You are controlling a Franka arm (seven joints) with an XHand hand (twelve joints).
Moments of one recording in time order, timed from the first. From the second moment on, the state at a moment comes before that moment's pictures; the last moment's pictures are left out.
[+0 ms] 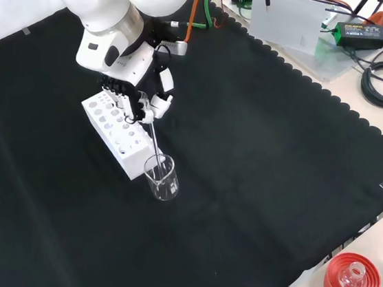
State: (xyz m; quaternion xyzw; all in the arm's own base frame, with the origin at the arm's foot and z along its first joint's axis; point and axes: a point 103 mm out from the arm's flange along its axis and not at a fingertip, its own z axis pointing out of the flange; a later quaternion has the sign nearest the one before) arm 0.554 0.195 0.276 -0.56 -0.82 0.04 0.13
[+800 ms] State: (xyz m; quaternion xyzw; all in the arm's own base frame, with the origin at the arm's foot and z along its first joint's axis) arm 0.552 0.195 0.277 -0.56 -0.81 0.04 0.13
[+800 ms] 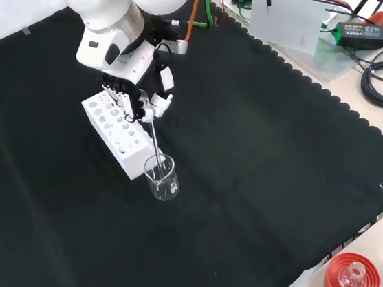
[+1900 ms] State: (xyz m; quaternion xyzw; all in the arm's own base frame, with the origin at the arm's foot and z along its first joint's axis) arm 0.545 0.191 0.304 -0.57 -0.81 0.03 0.11
